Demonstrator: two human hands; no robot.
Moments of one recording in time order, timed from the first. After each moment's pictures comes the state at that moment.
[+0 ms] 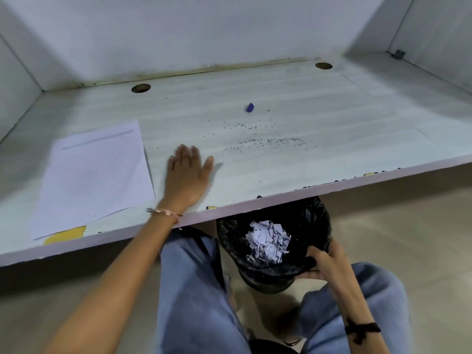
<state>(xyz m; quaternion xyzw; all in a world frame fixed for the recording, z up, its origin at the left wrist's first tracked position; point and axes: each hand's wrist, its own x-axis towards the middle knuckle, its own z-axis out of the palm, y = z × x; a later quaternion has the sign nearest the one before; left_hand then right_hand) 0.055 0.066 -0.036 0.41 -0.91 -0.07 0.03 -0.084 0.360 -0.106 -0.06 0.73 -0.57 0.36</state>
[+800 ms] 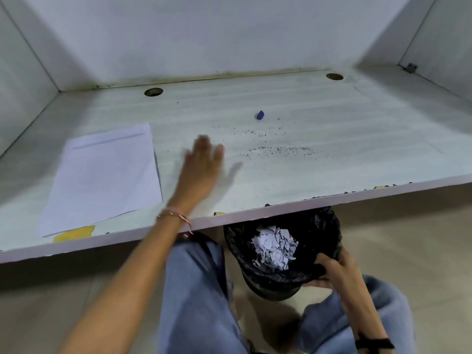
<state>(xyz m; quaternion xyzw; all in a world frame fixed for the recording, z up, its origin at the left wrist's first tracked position) 0.045 0.074 -0.009 0.37 -0.90 -0.18 0.16 -0.090 0.355 -0.099 -0.06 0.74 -0.57 0.35</state>
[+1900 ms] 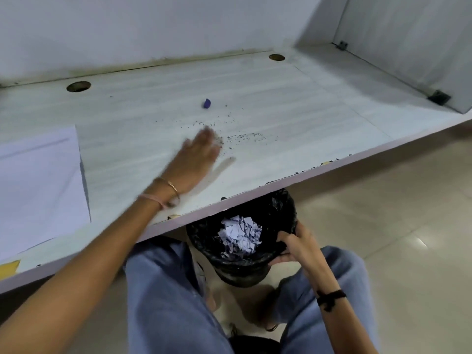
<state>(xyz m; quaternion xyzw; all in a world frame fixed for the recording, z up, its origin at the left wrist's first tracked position) -0.030 0.064 -0.030 0.12 -0.98 -0.06 0.12 -0.096 0.352 -0.096 -0.04 0.74 -0.56 0.37</state>
